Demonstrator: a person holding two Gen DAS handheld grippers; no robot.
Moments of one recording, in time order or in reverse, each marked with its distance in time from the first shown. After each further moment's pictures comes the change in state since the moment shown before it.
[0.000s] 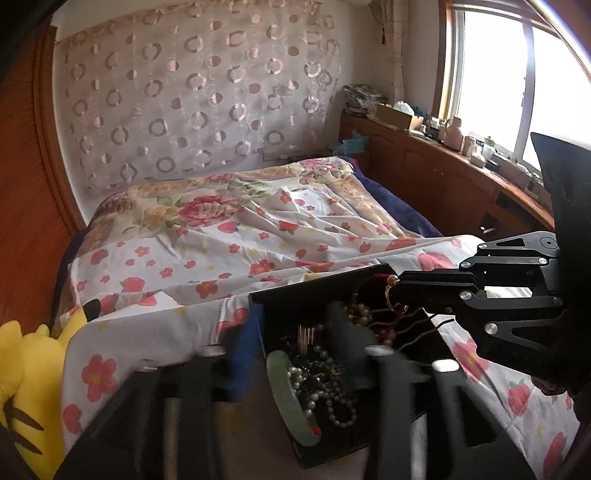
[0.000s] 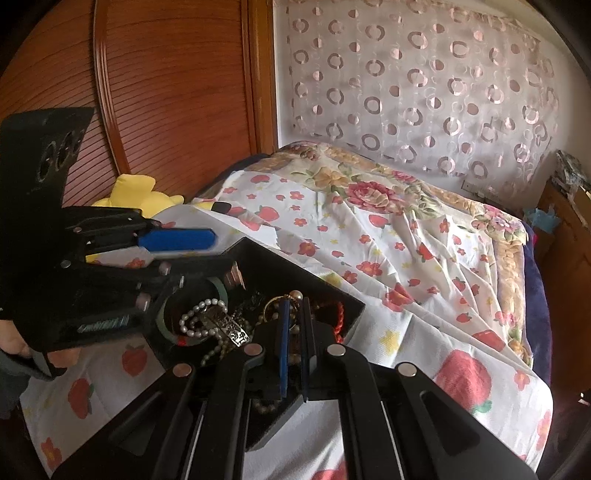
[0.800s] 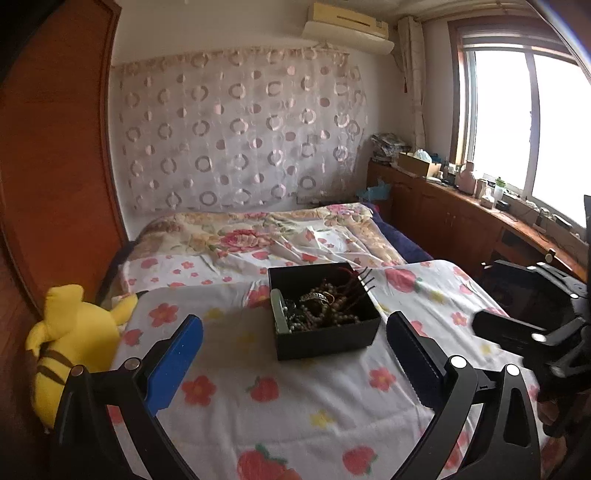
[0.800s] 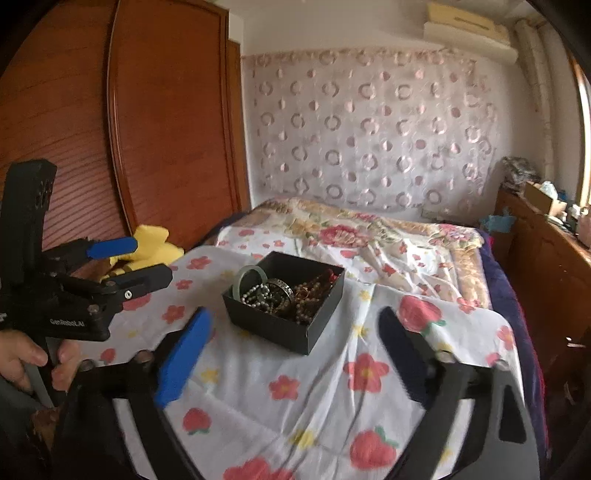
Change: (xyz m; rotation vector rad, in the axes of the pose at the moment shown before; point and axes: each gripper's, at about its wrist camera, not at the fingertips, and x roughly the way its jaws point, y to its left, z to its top) left arm -0.171 -0.062 -0.064 -0.065 -0.190 0.146; right arm -0.172 0.060 -0.091 0.121 -0.271 -0.123
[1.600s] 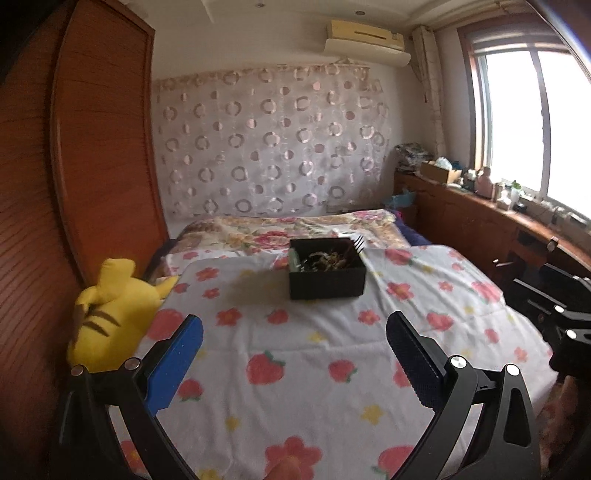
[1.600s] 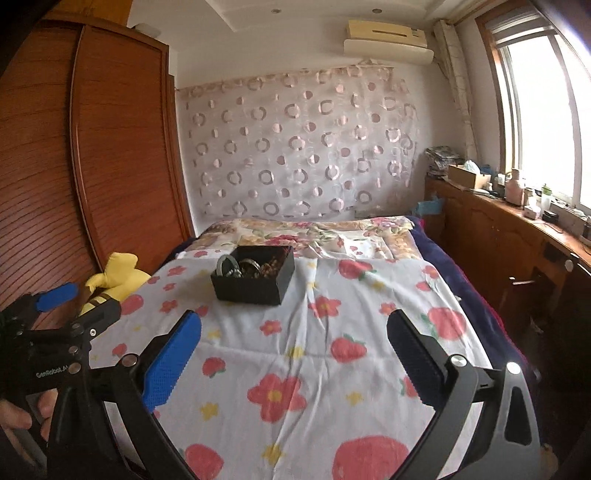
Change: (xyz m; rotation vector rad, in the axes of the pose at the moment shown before) left arm -0.115 -0.039 -0.076 -0.019 -0.047 0.153; right arm -0.114 0.039 -0.076 0.165 -0.079 -0.253
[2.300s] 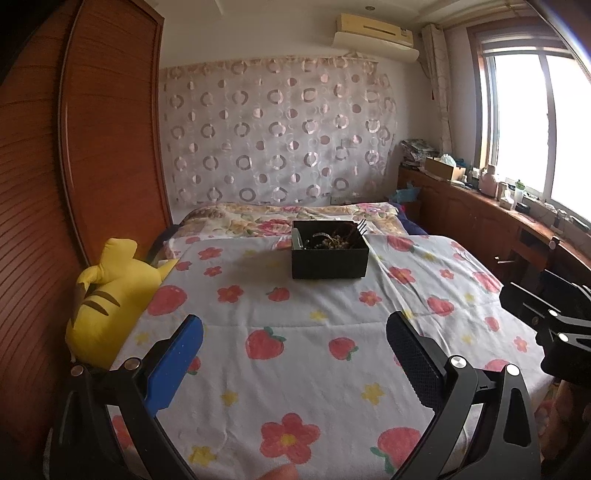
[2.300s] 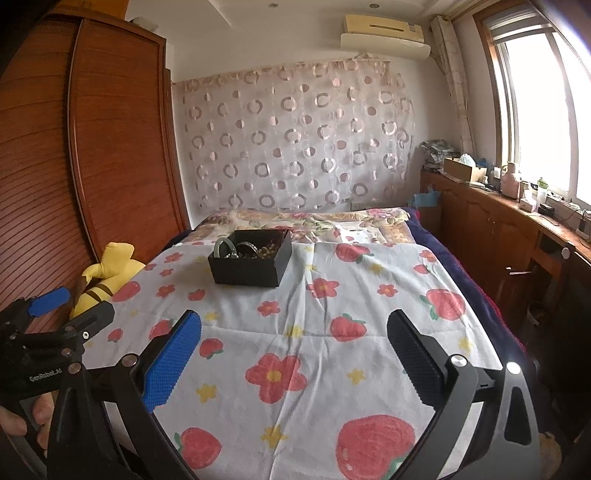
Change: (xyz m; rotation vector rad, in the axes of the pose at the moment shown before) left arm -0.002 0.003 -0.017 -0.039 0.030 -0.005; right arm 0.002 0.004 -0.025 0.002 0.023 -0.009
